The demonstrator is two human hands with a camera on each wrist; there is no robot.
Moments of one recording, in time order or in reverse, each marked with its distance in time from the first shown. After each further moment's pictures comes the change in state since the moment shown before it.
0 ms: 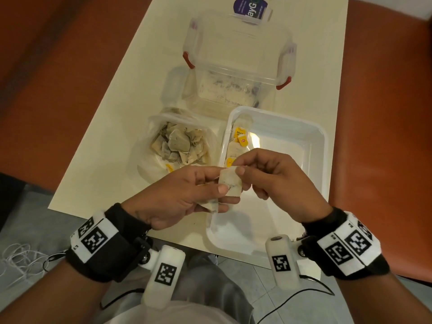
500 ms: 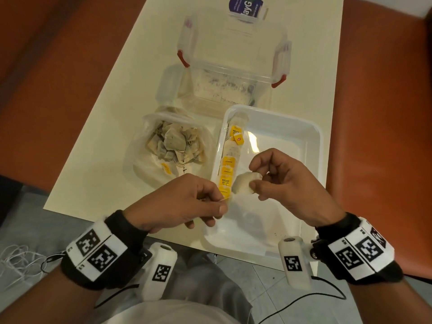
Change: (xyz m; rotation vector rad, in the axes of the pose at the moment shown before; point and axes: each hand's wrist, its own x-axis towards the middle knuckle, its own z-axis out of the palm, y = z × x) left_hand -0.003 -0.006 0.007 0.594 0.120 -0.087; right_hand -0.014 0.019 -0.024 -0.013 0.002 0.016
